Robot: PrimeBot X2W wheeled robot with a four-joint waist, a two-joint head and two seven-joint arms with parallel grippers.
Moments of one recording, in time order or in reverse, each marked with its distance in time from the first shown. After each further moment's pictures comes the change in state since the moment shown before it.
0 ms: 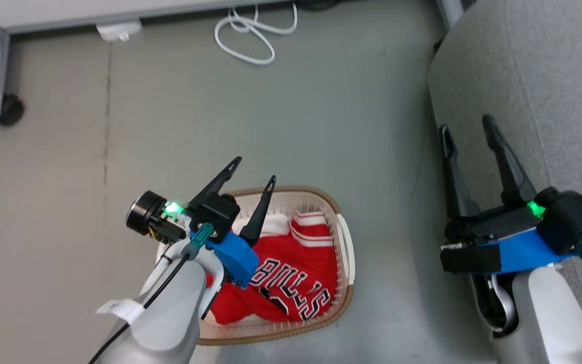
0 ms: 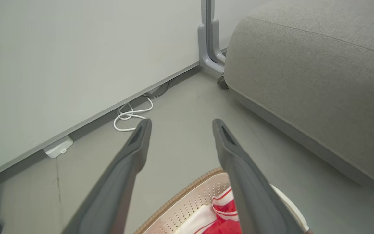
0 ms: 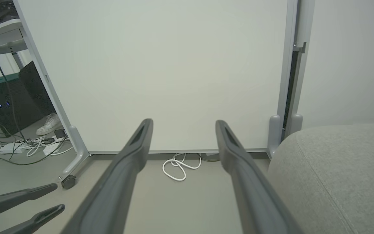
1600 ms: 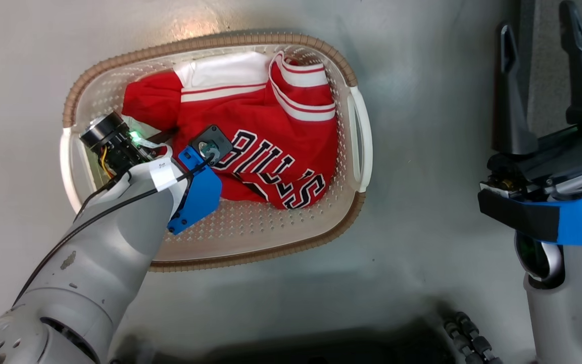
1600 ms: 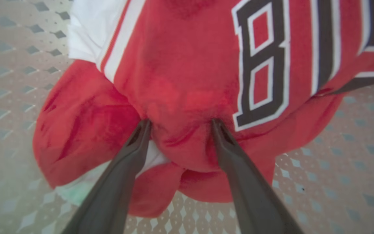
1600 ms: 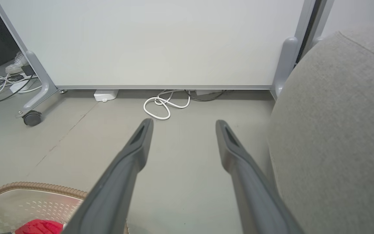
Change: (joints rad) left arm -0.521 0.035 -0.597 0.629 -0.136 -0.004 0.315; right arm -0.171 -0.053 -0.016 -0.220 -0.052 0.000 0.000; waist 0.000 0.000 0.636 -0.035
